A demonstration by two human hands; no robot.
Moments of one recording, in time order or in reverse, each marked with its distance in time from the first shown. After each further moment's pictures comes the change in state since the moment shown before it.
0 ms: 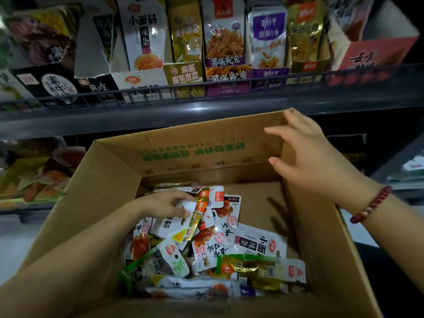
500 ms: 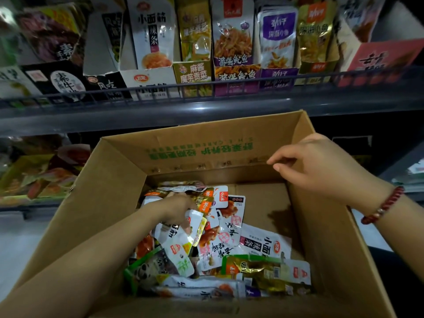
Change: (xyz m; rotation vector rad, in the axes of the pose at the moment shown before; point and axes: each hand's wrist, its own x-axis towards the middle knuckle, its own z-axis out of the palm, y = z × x) left_hand 0.025 -0.009 0.016 0.445 -0.018 -0.018; right_hand 0.000 0.001 0.002 -0.110 -0.086 -0.117
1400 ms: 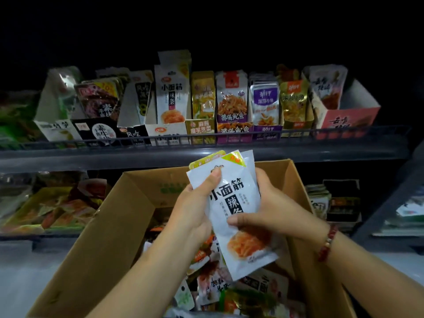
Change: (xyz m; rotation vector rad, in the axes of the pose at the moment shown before) left_hand -0.124 0.153 -0.079 -2.076 0.628 0.283; right_hand -0.001 -0.051 -0.008 0.760 -0.098 0.070
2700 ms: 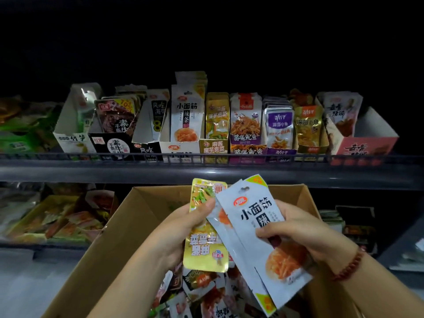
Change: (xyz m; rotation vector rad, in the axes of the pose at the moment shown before) left_hand -0.001 0.035 -0.048 0.402 -0.143 -0.082; right_hand 0.016 0.005 -0.017 0.457 -0.148 0.182
